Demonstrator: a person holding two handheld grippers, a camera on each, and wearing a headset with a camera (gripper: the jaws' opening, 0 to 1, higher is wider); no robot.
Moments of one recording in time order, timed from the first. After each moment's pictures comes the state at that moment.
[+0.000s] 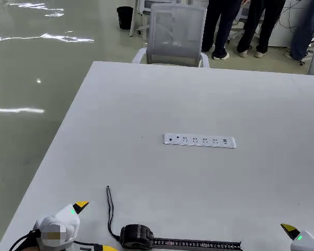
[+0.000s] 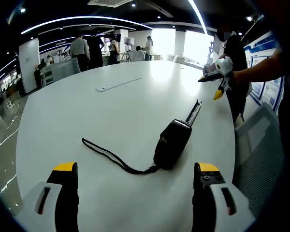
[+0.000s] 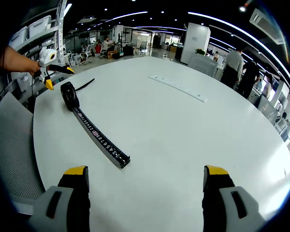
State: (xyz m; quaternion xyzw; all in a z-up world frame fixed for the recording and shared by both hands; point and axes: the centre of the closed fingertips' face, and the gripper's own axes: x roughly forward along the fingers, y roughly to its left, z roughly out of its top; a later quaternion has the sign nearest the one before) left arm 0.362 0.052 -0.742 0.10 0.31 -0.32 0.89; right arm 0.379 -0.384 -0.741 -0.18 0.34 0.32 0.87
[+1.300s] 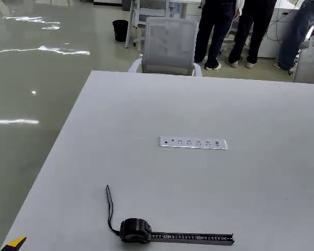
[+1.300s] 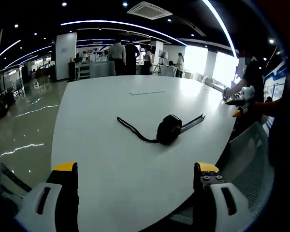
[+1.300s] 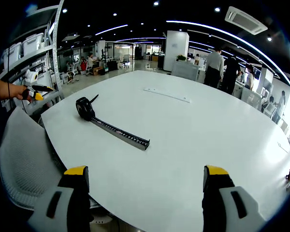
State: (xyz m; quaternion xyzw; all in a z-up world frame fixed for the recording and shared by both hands) left arm 0.240 0.148 -0.690 0.01 0.29 -0.19 0.94; right arm 0.270 -0.402 -0.694 -0.12 0.30 0.27 0.91
